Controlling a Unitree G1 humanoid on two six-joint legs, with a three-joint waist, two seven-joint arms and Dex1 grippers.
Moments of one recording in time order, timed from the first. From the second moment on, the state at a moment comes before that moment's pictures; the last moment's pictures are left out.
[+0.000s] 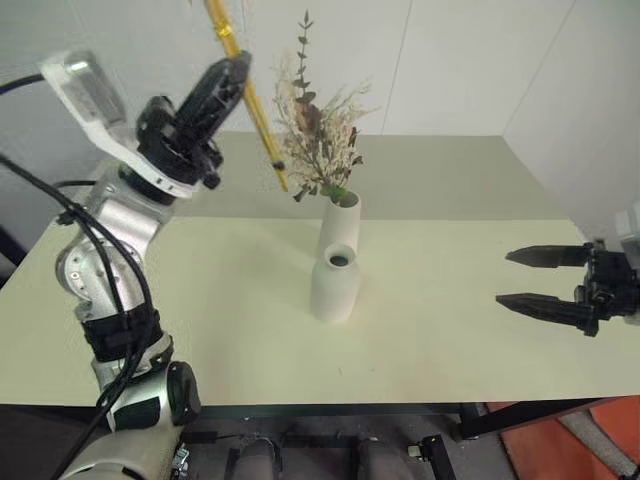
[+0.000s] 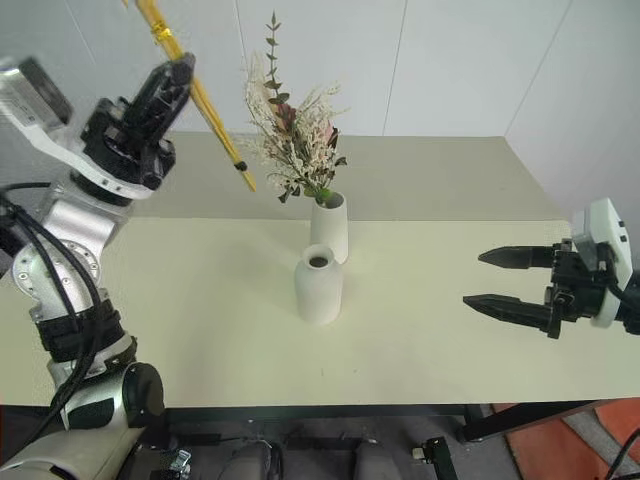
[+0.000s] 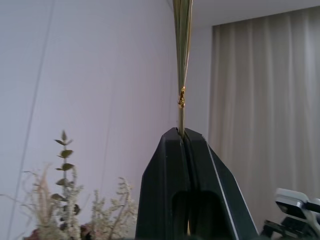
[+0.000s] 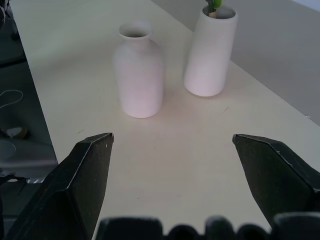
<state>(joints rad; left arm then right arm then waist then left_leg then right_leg) -0.84 0.34 0.41 -0.15 -0.93 0.65 -0.81 -0.15 -1.07 -0.50 -0.17 0.67 0.59 1.33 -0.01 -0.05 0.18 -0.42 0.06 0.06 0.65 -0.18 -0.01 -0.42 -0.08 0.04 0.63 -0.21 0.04</state>
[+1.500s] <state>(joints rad) -0.81 0.28 0.03 0.22 -0.63 0.42 -1.17 0.01 -1.07 -0.59 -0.25 0.68 0.61 1.18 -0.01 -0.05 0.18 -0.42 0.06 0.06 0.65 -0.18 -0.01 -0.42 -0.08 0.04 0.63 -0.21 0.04</state>
